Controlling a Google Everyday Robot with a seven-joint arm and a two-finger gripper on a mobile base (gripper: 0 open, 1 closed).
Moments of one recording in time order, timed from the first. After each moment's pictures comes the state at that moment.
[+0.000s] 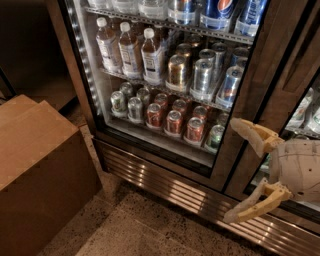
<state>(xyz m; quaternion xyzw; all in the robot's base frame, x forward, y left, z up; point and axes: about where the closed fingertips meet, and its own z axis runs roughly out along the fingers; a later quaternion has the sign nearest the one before) 0.361 -0.123 0.898 -0.50 0.60 0.33 0.52</state>
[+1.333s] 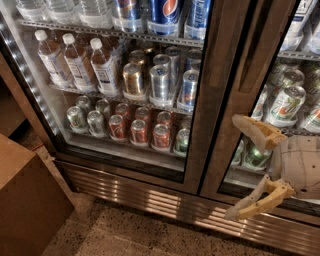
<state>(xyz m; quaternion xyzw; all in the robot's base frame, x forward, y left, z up) 0.362 -0.123 0.907 -0.50 0.61 0.33 0.52</state>
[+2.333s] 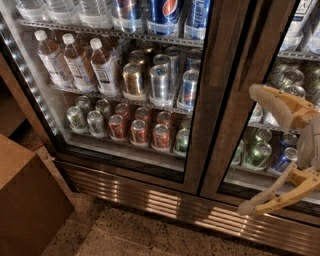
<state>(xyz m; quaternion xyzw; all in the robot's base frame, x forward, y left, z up) 0.343 -0.123 0.980 -0.53 0.58 0.28 0.55</state>
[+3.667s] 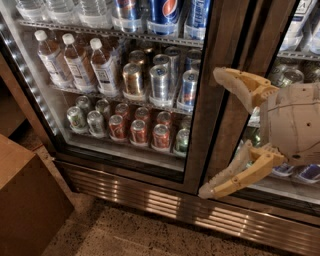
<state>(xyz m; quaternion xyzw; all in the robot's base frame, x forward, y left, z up) 0.360 -0.071 0.995 -0.57 0.58 0.26 0.52</state>
